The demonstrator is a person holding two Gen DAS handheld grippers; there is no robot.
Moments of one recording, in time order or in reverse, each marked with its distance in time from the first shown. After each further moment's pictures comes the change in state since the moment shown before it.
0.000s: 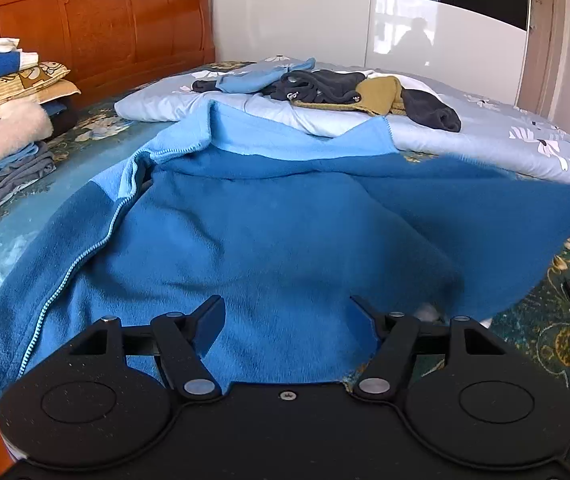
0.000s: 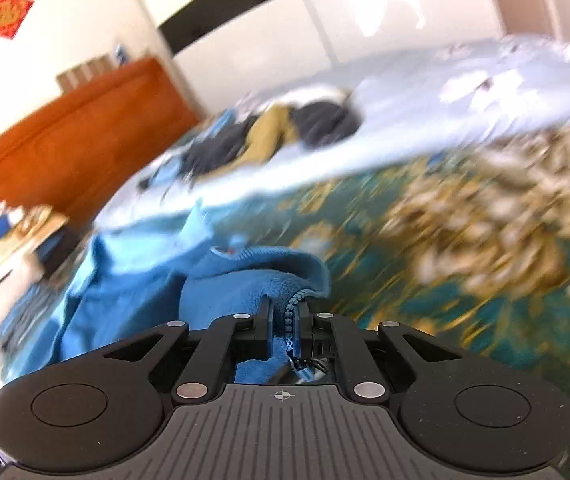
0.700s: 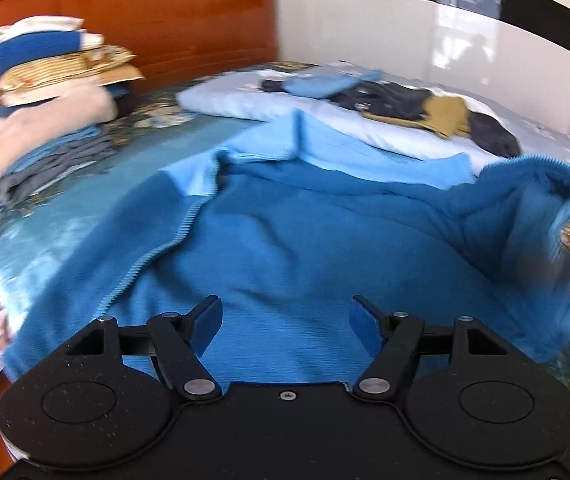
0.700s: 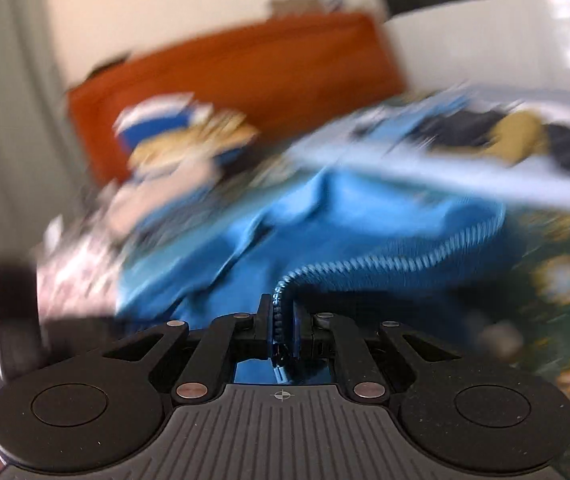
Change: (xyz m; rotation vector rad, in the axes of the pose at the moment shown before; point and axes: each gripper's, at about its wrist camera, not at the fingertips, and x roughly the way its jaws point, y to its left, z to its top) left arm -0.009 0.043 0.010 -0.127 -0.001 0.155; right arm 0.058 0.162 -0.045 -0.419 0.244 0.536
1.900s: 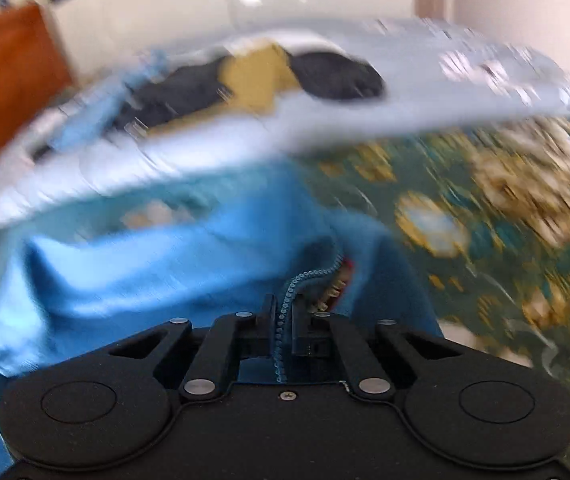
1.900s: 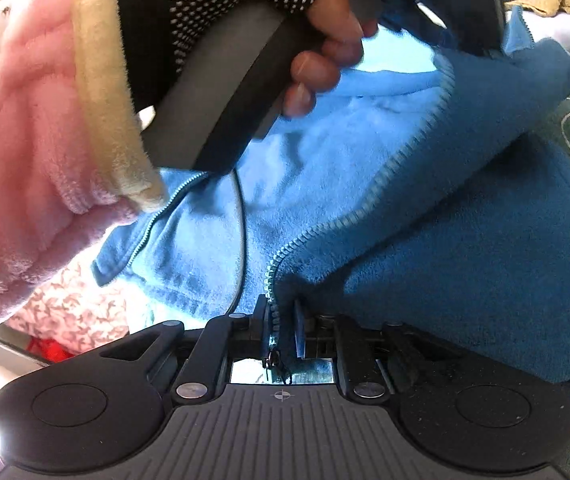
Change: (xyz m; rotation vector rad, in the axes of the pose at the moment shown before) left arm 0.148 -0.163 0.125 0.495 0.084 -0.337; right arm 0.078 -0.017 -0.044 0.160 0.199 0.036
